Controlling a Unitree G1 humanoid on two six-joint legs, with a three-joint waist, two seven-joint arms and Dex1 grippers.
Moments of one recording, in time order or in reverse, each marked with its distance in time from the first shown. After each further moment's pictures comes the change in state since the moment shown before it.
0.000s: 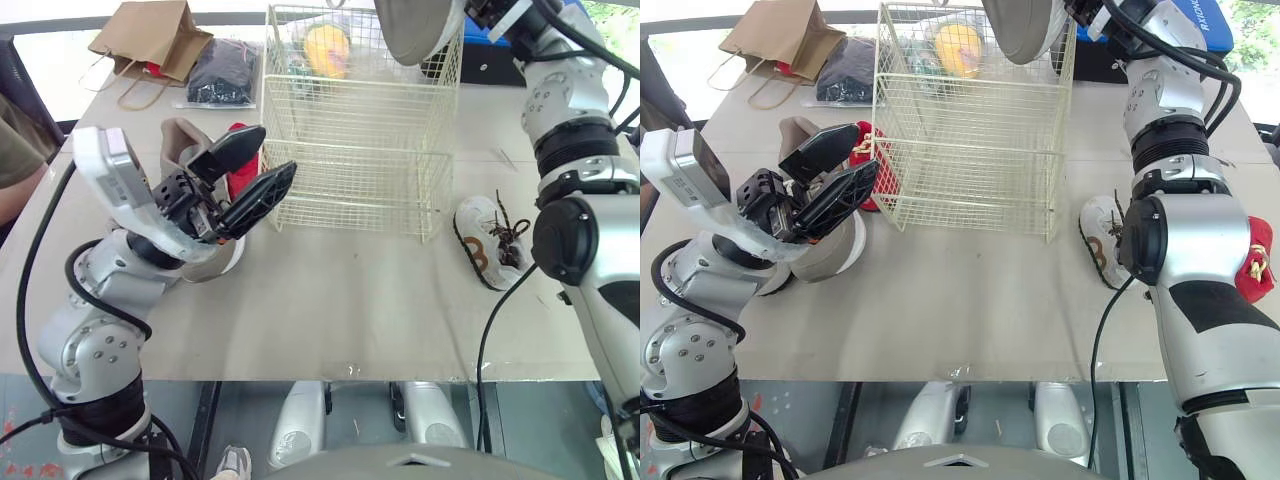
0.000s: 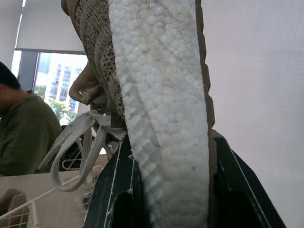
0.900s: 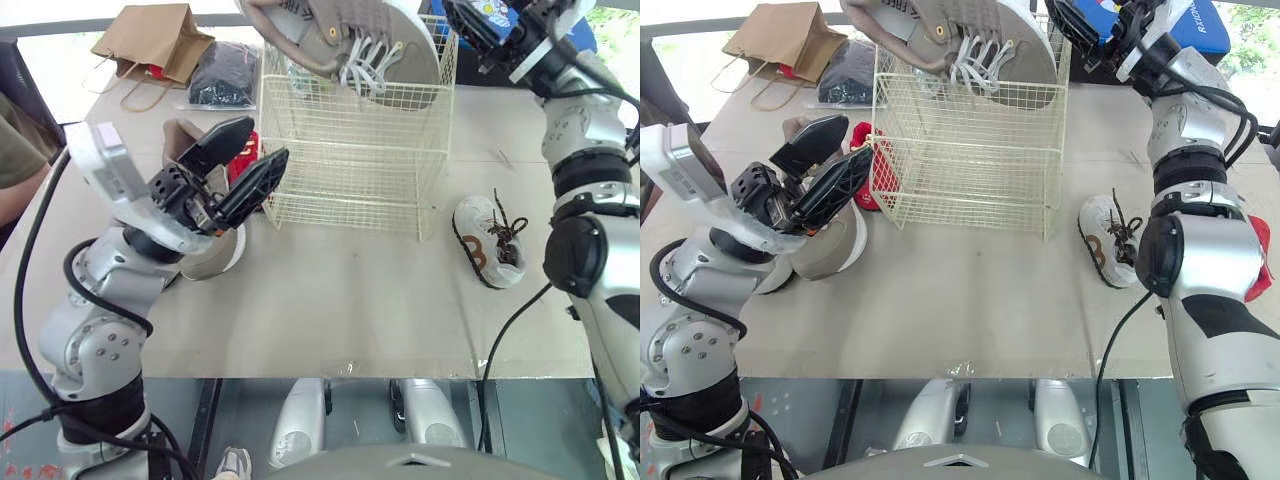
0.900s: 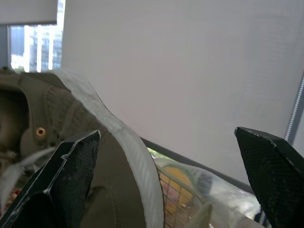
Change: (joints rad) left arm -0.020 0.006 -0.026 0.044 0.040 -0.041 0.041; right arm 0.202 -0.073 -0.006 -0.227 -0.100 0.147 -0.059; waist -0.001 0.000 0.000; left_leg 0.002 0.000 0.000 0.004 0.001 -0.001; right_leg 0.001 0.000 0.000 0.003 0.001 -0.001
